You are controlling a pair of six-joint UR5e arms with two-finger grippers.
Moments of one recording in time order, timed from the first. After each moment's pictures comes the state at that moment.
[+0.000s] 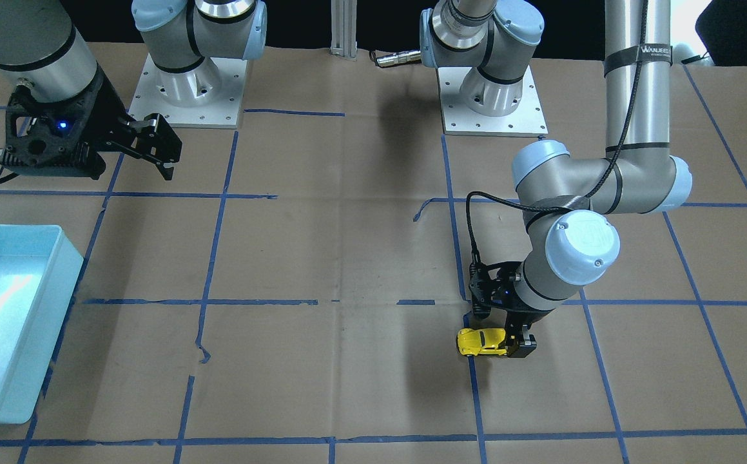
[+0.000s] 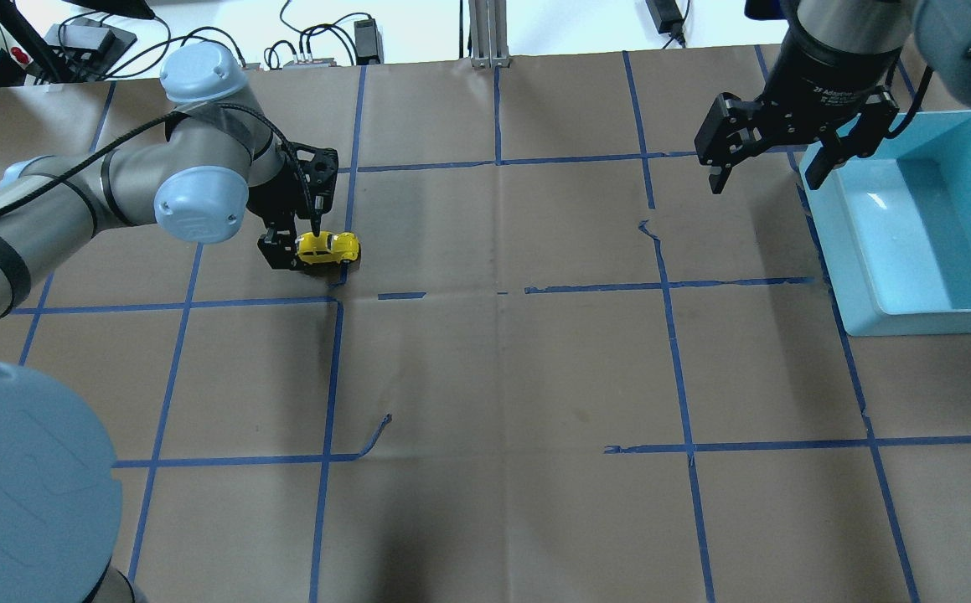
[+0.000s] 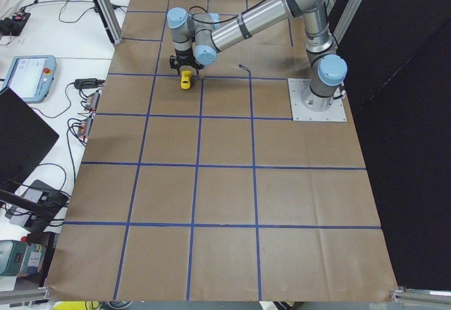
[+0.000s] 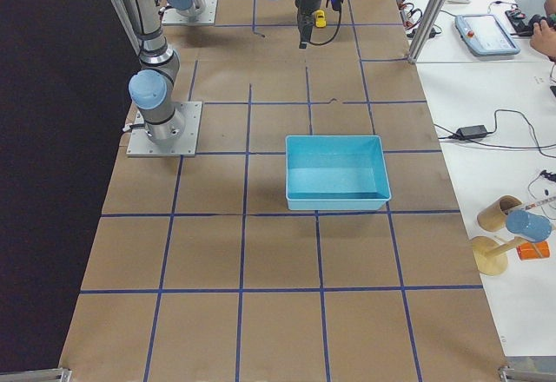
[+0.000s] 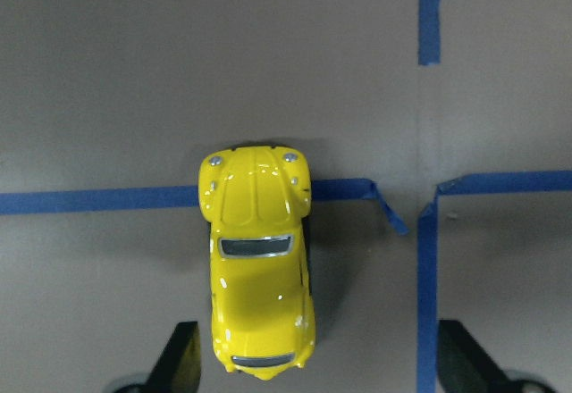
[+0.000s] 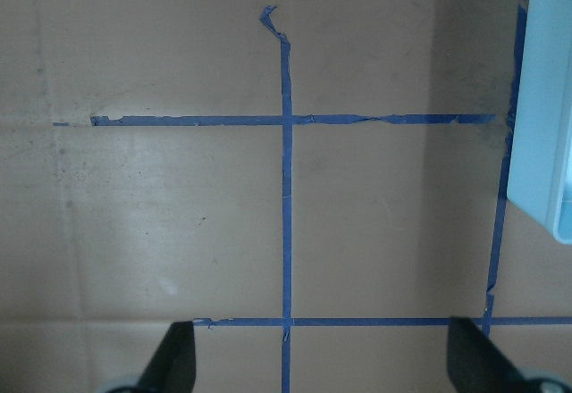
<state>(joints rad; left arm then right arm) -1.51 -2.03 -1.72 -0.99 1.58 1.67 1.52 -1.52 1.52 -1.50 -1.57 -0.05</state>
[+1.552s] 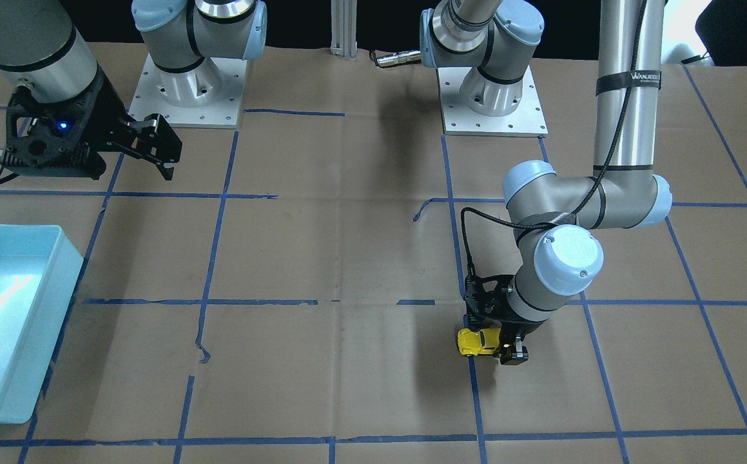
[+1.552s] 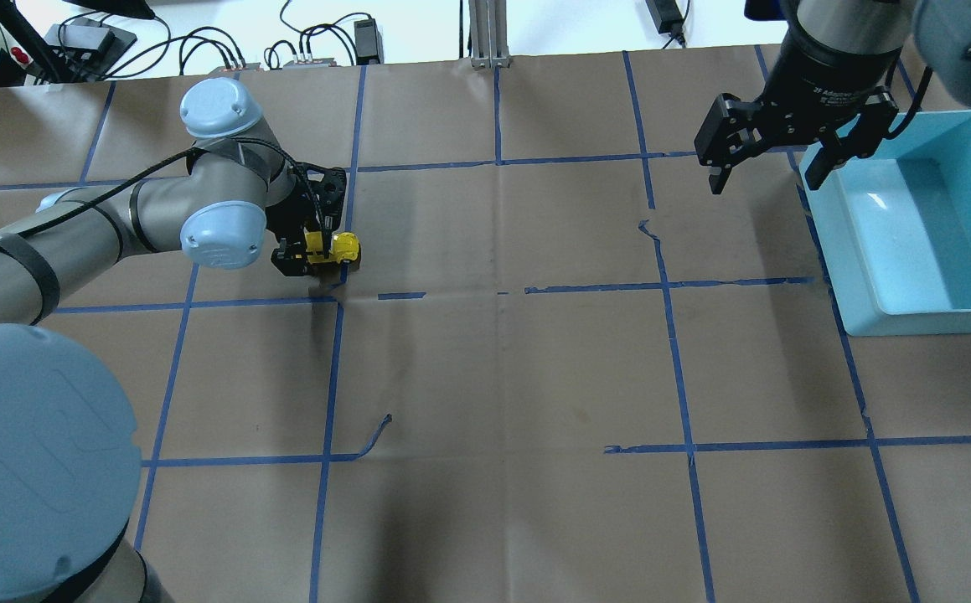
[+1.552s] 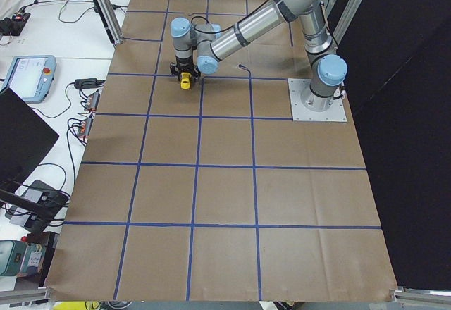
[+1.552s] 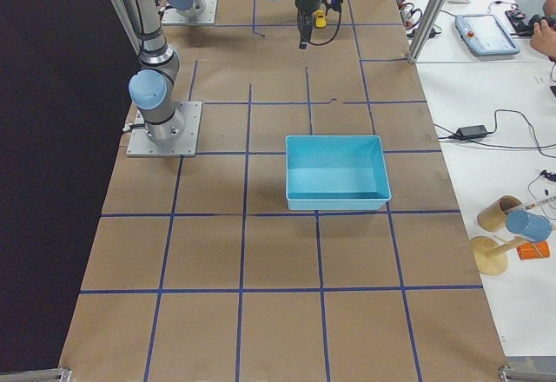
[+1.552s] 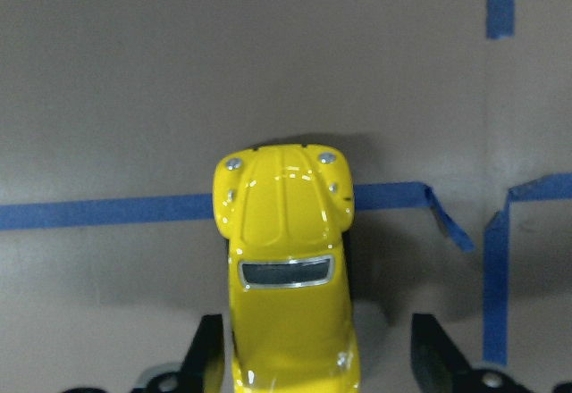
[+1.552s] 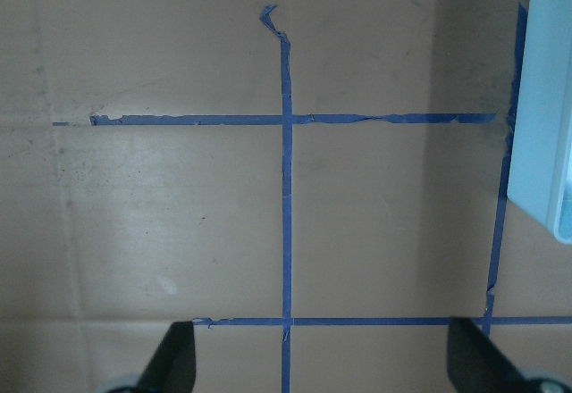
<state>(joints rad) -1.50 -2.09 -1.74 -0.87 1.58 1.70 1.52 -1.52 1.52 -1.50 -1.57 -0.05</state>
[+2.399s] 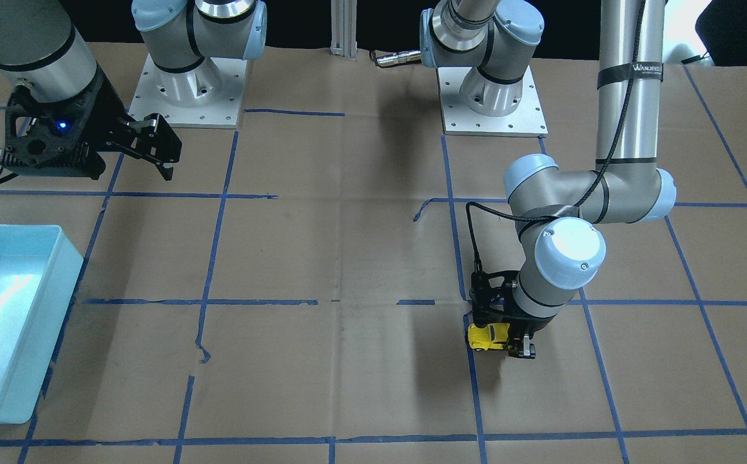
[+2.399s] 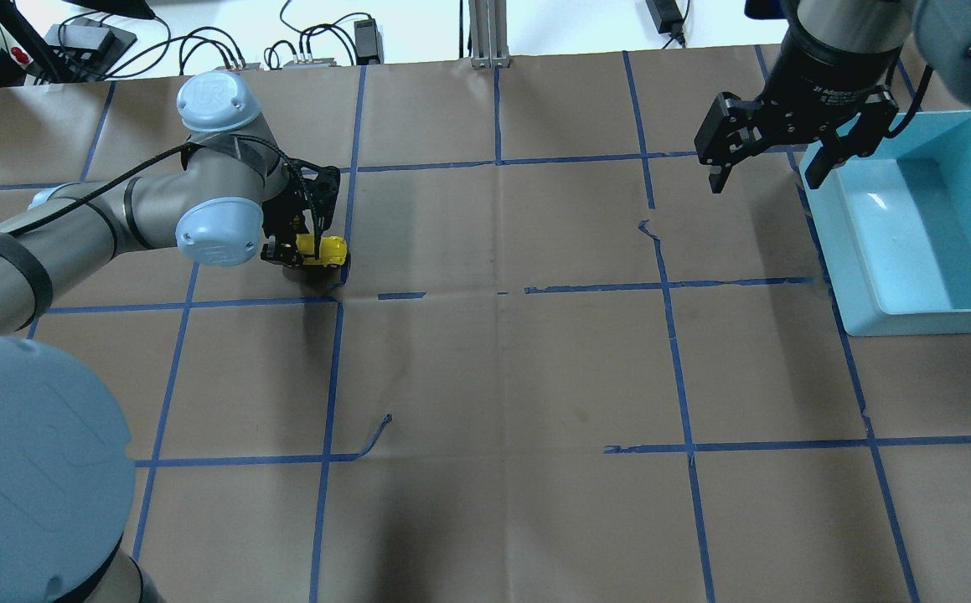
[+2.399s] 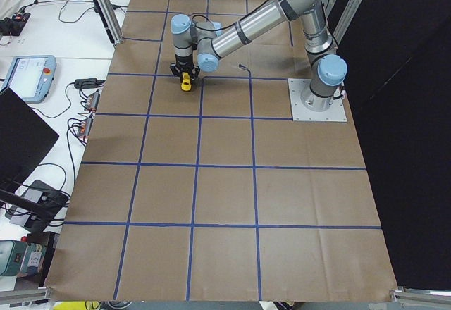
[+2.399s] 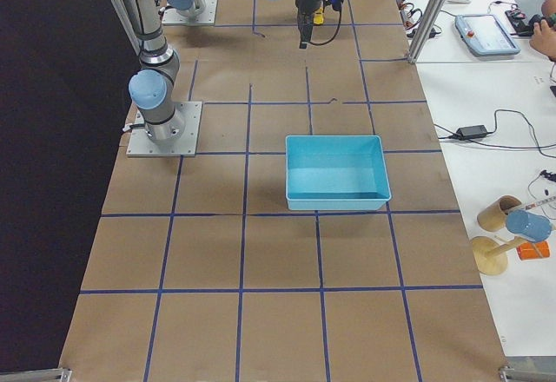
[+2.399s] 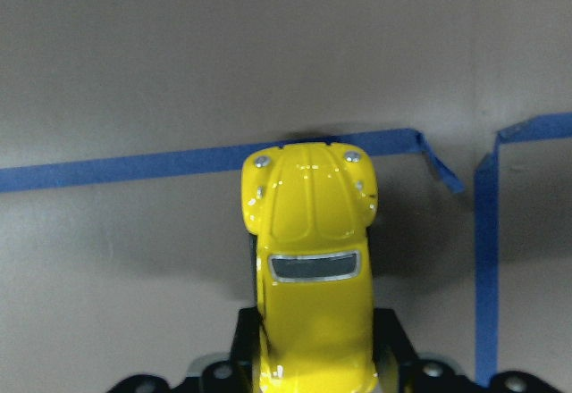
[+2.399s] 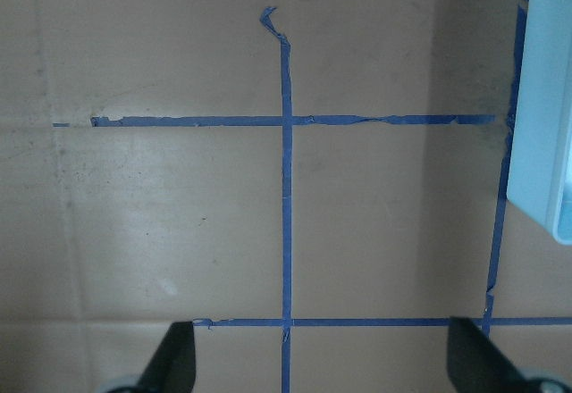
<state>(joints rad) -1.50 -2.07 -1.73 -0.87 1.65 1.73 1.52 -1.52 1.51 -1.50 -1.57 -0.05</state>
